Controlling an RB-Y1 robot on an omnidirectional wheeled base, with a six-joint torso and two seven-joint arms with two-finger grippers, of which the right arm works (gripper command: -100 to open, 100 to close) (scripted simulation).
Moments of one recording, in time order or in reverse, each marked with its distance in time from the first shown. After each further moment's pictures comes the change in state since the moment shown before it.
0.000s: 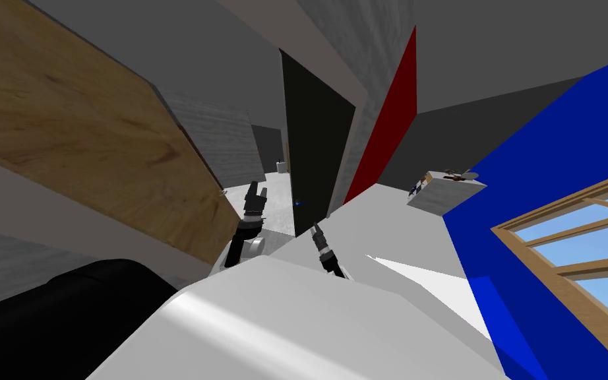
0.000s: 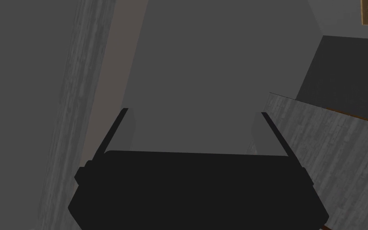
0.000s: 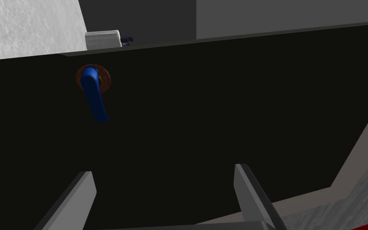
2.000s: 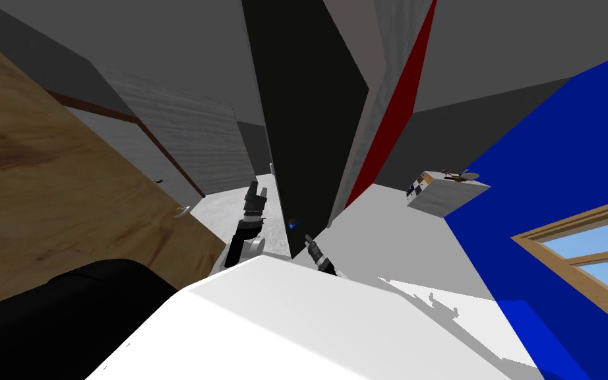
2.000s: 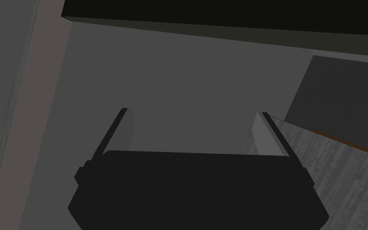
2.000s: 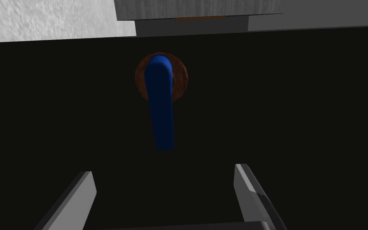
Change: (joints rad) arm -0.164 -0.036 0.244 0.364 -0.031 -0.105 -0.044
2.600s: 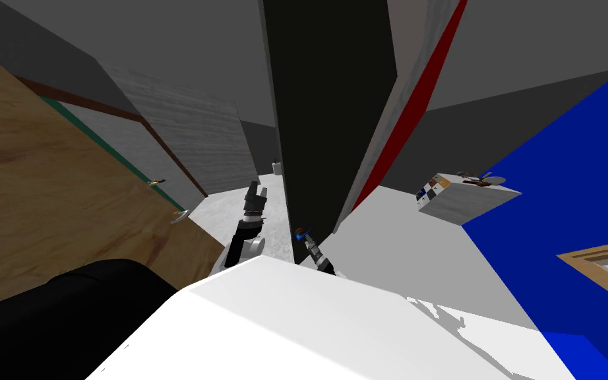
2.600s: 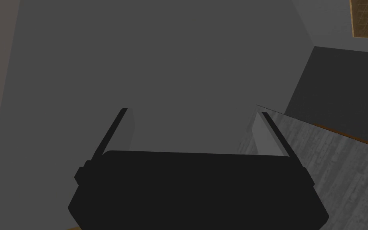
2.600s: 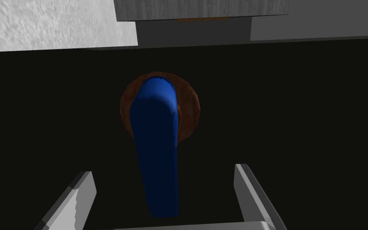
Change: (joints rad) arm 0.001 0.028 -0.020 0.036 0.002 -0.012 0.012
